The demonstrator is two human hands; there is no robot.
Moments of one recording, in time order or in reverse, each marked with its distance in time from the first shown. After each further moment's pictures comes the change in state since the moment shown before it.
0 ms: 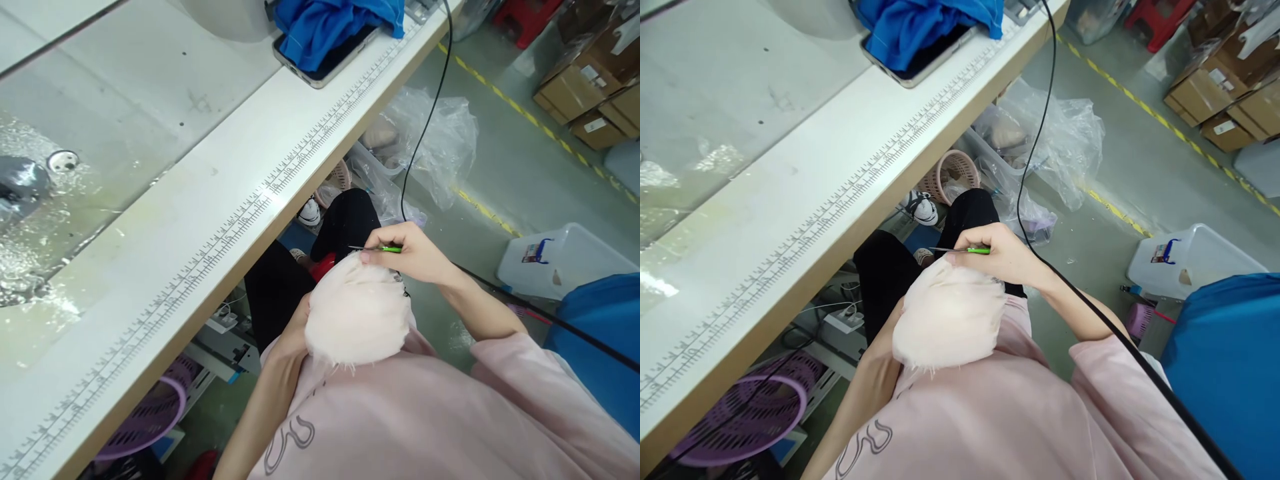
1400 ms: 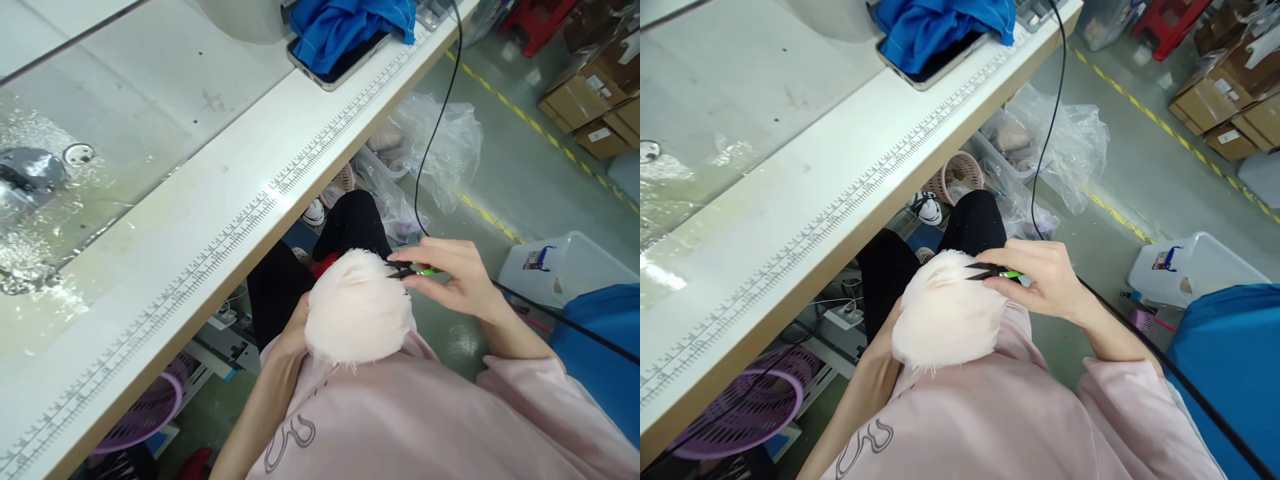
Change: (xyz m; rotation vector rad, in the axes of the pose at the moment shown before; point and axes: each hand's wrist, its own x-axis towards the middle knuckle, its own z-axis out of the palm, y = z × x) left_hand -0.002 -0.004 -0.002 -0.005 0.106 0.026; right_hand -0.049 -0.004 -0.017 -0.628 0.184 -0.460
